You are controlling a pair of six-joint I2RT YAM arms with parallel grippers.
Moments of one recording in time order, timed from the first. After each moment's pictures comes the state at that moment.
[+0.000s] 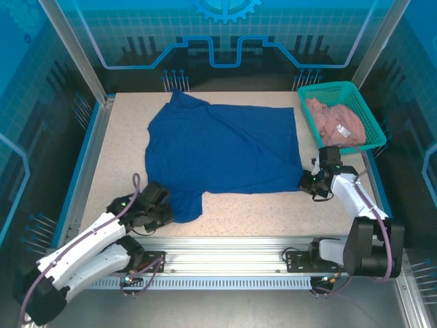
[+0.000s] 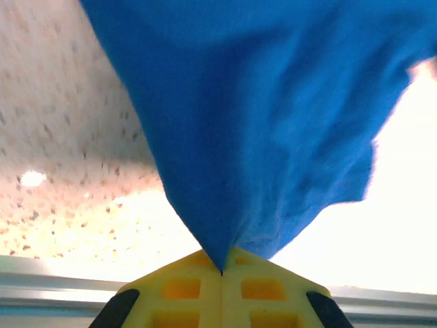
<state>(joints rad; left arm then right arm) -0.53 0.79 0.56 -0.94 0.04 -1.00 -0.10 1.23 0.72 -0.74 -0.19 0.33</state>
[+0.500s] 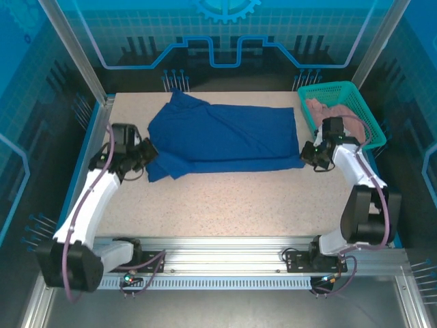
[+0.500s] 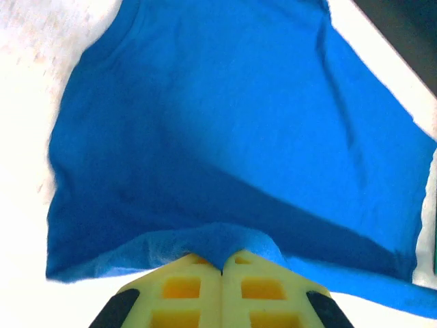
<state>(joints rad) -0.03 1.19 1.03 -0.66 0.16 -0.70 -0.11 1.53 1.11 -0.74 -0.22 0.32</state>
